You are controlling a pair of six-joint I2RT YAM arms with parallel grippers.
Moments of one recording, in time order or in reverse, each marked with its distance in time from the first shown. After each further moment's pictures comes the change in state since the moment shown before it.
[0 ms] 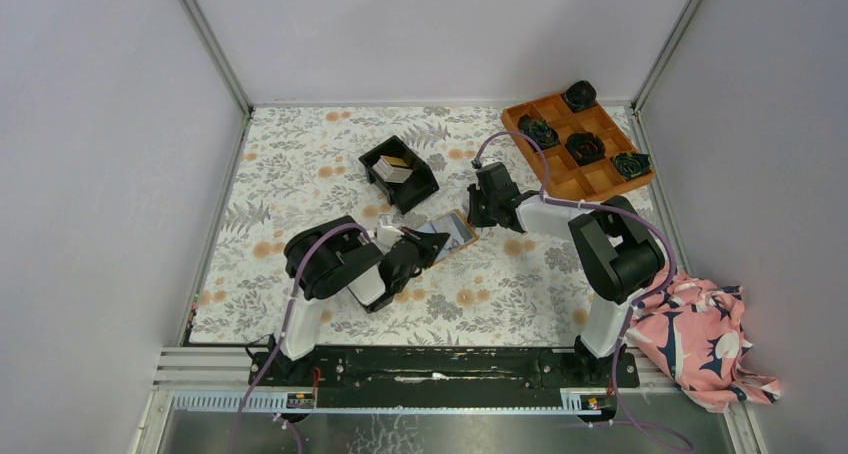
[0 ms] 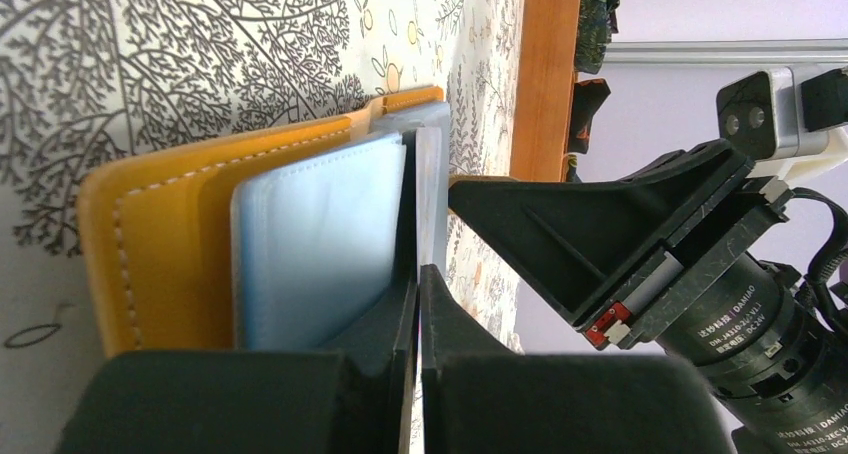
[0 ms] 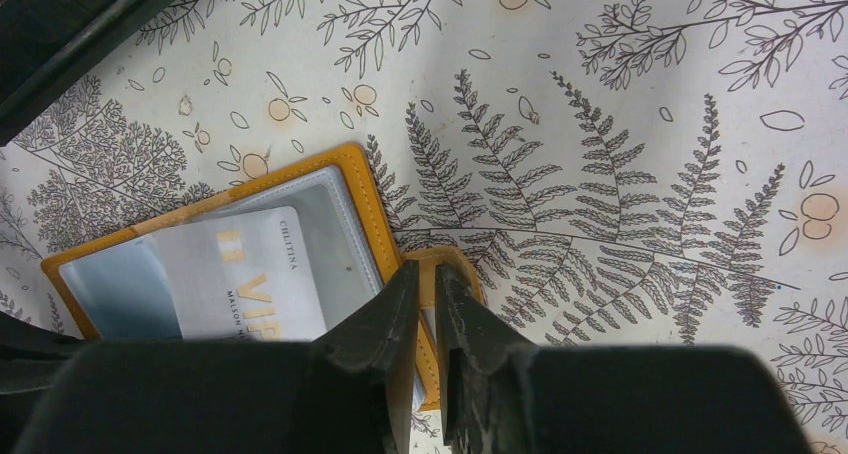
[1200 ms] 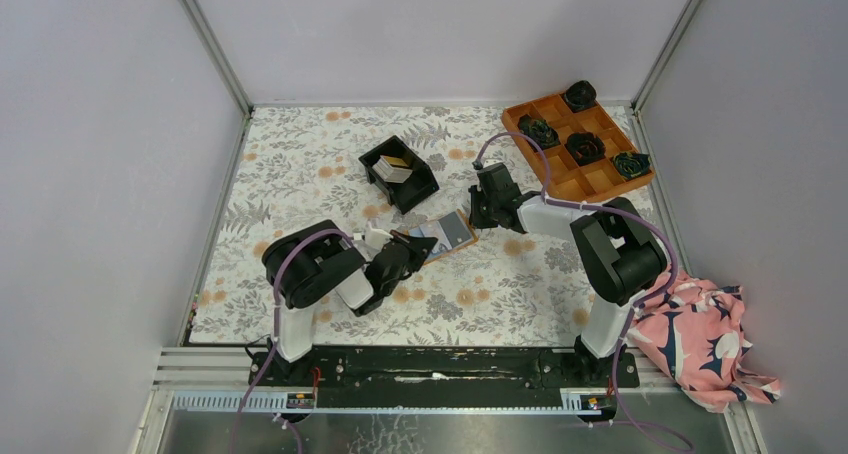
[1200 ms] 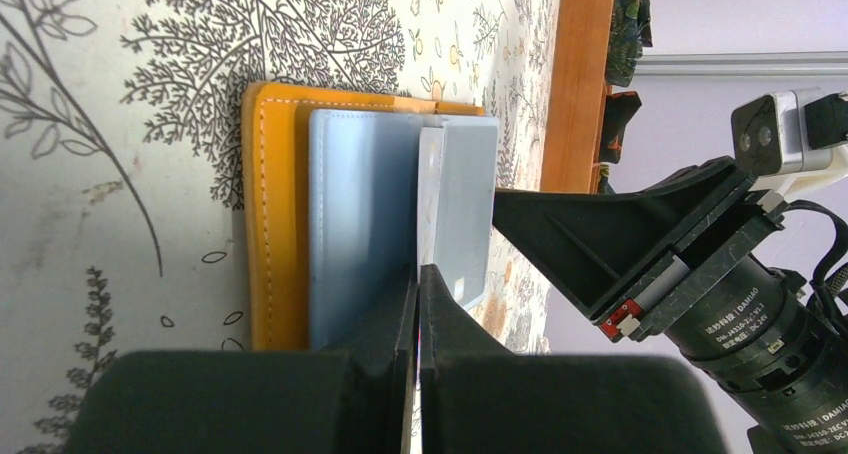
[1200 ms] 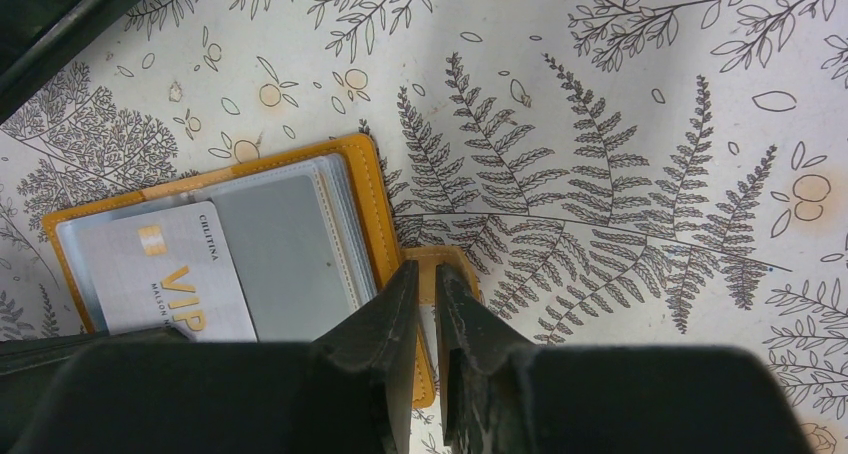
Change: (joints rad) left arm 0.026 -0.140 -0.093 -0.125 -0.017 0.029; right arm -0.002 -0.014 -0.010 -0.015 0.001 0.000
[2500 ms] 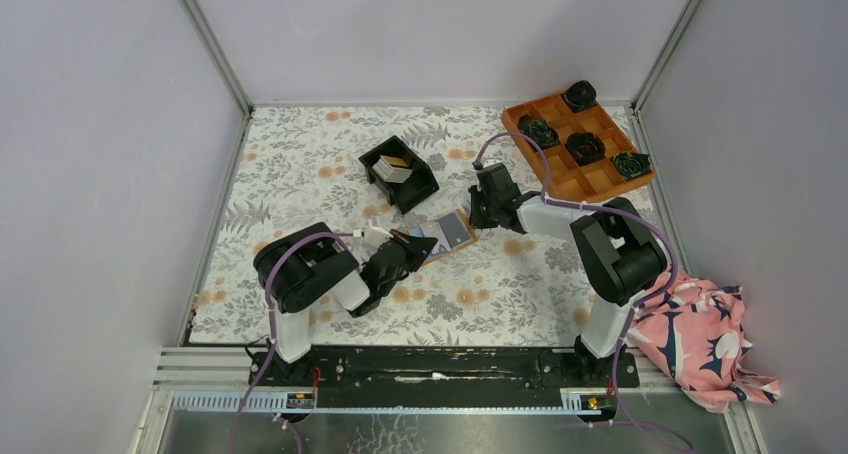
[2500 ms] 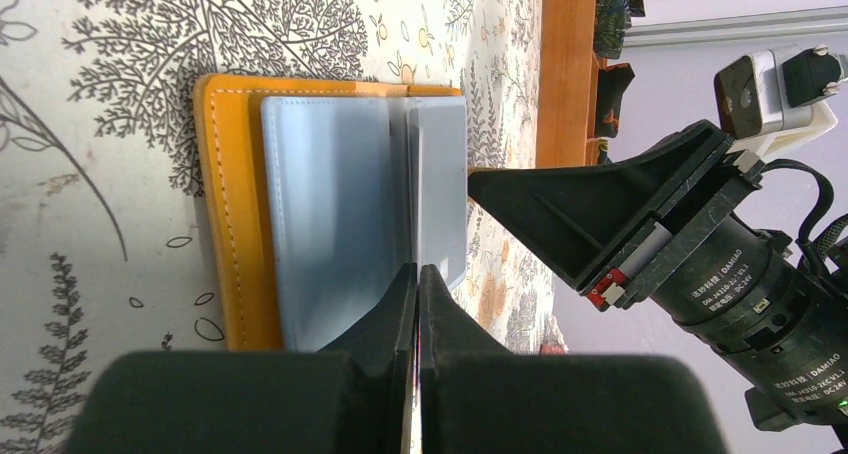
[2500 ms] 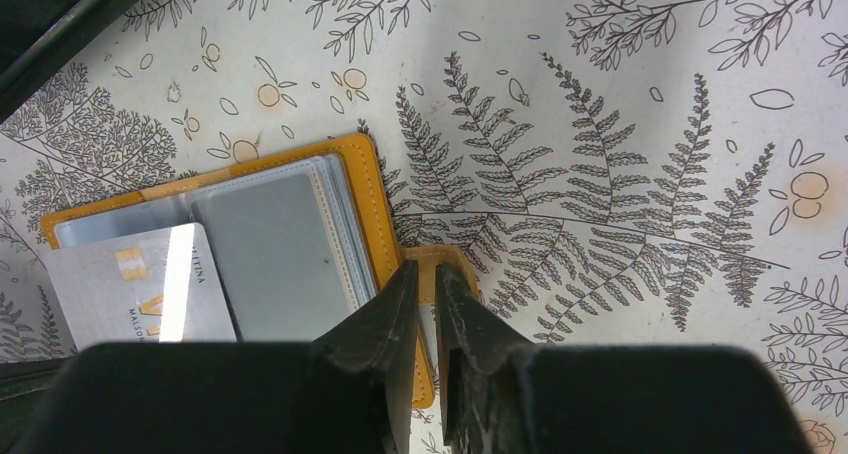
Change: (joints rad) left arm 0.000 -0.043 -0.024 0.016 0.028 0.071; right arm 0.000 -0.002 0.000 -0.002 0.006 0.000
